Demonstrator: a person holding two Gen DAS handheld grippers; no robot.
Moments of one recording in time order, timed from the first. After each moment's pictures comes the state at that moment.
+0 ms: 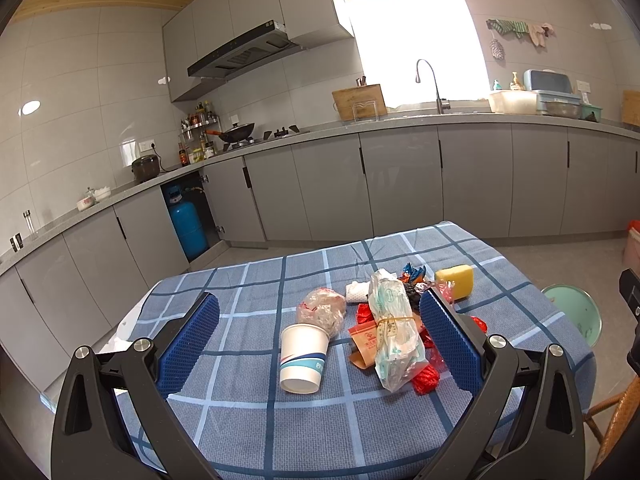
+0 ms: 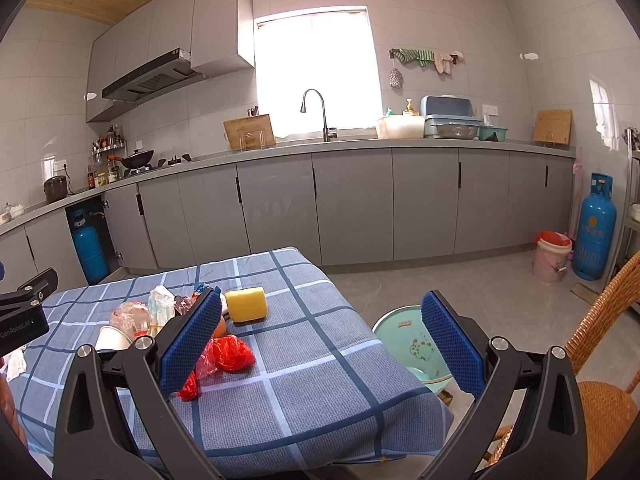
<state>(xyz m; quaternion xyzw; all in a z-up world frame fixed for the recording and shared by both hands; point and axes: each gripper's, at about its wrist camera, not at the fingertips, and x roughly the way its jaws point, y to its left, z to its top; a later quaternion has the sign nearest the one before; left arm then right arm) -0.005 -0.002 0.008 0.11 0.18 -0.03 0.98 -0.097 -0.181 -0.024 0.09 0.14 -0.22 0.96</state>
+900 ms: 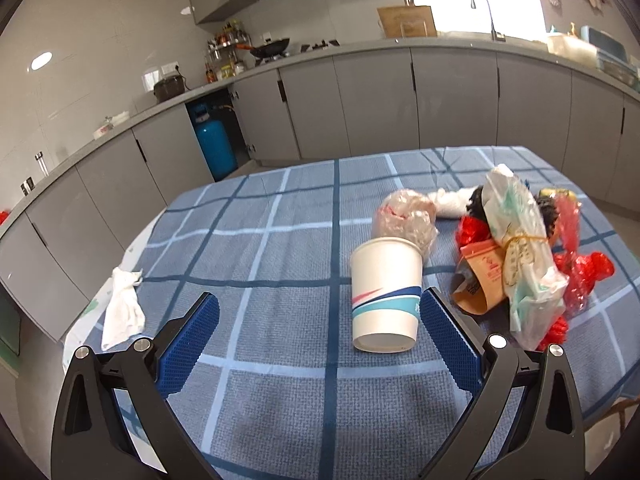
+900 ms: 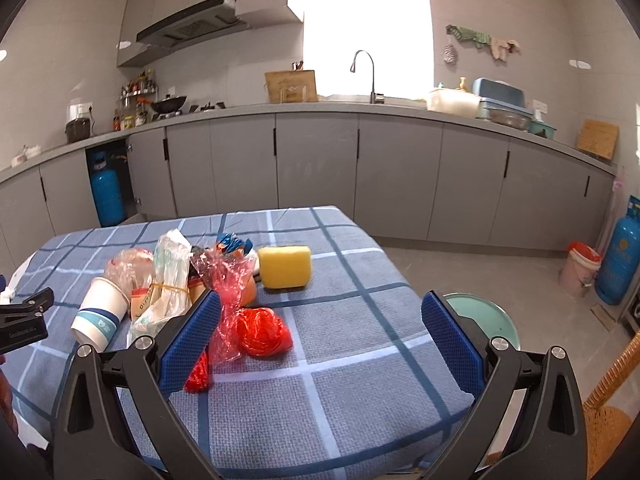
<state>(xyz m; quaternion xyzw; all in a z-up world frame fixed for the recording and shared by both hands) 0.096 0.072 -0.096 0.10 0.32 0.04 0.94 0.010 -0.148 -0.086 0.03 0.22 -0.15 0.96</state>
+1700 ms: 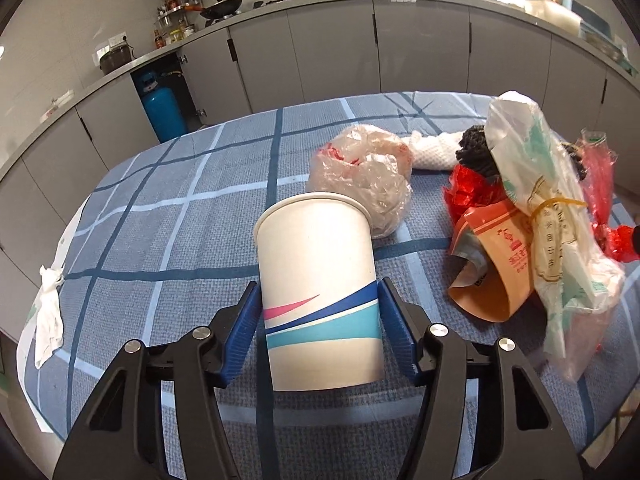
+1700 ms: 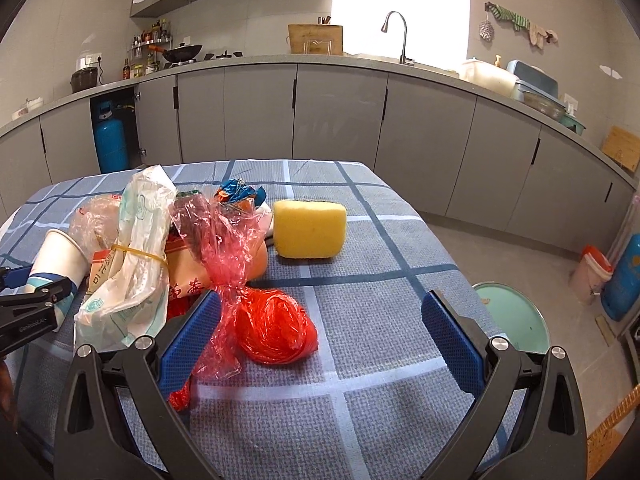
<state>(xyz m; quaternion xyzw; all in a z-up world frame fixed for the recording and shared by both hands) 0.154 0.058 -0.152 0.09 0.39 -0.03 0.92 0.084 -0.142 -0.135 0.01 0.29 -0.13 0.95</state>
